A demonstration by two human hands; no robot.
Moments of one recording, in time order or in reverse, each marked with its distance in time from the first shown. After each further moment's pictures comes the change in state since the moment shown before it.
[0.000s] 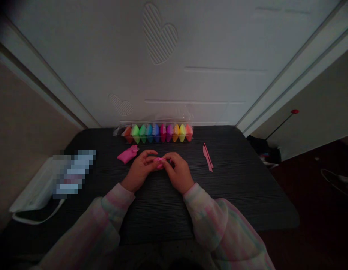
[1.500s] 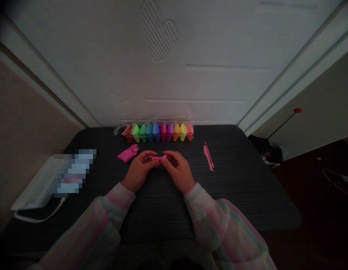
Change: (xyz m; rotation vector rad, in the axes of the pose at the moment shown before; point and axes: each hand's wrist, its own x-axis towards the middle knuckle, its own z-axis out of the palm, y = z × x) left_hand 0.002 -0.003 -0.002 0.046 0.114 0.082; right_hand 0.001 0.001 0.002 0.431 0.046 0.253
